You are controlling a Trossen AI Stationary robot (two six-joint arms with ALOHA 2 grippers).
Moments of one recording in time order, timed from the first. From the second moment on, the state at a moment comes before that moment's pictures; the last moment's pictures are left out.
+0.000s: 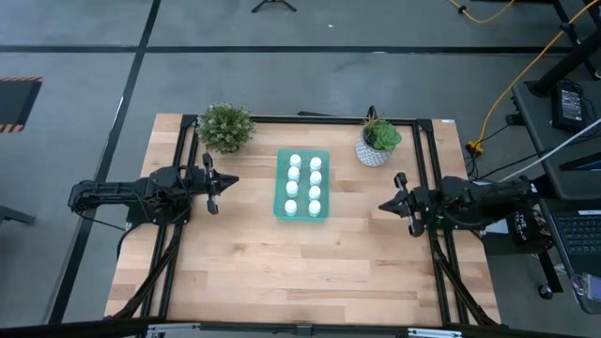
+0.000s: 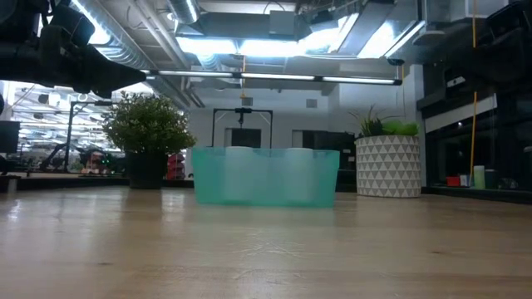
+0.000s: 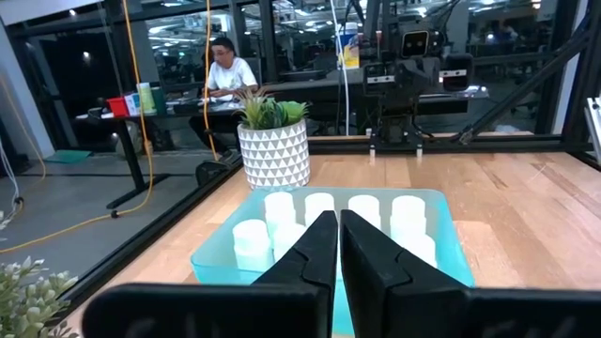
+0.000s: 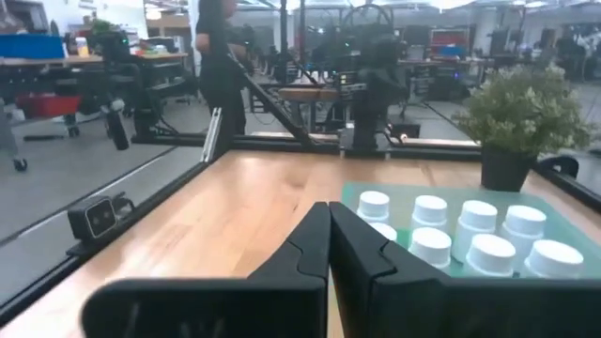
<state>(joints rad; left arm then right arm) 0.07 0.04 0.01 0.04 -0.18 0.07 0.15 0.00 0.01 0.02 -0.02 0.00</state>
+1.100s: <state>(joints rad) 0.07 0.04 0.01 0.04 -0.18 0.07 0.15 0.00 0.01 0.02 -0.02 0.07</state>
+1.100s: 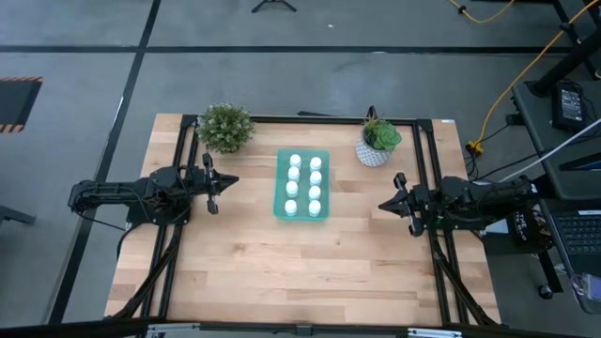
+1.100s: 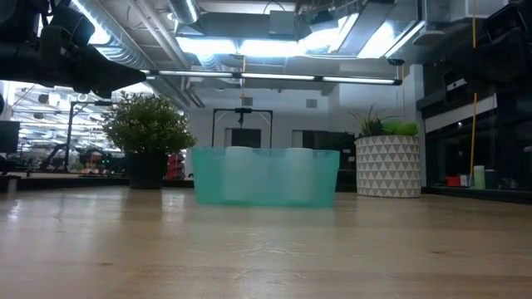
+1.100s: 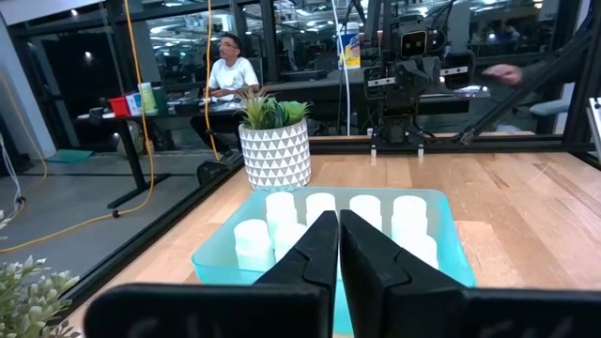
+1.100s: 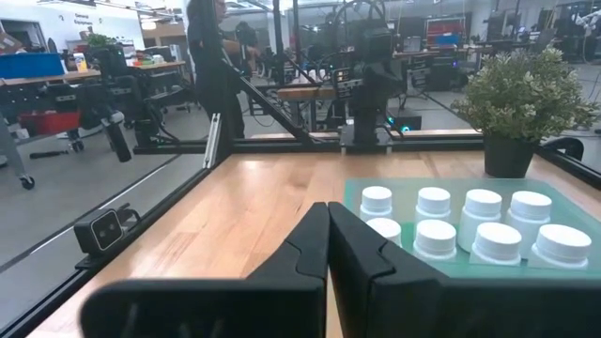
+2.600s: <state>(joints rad) 0.07 0.04 0.01 0.04 -0.18 0.07 0.15 0.01 0.01 0.02 -0.02 0.07</state>
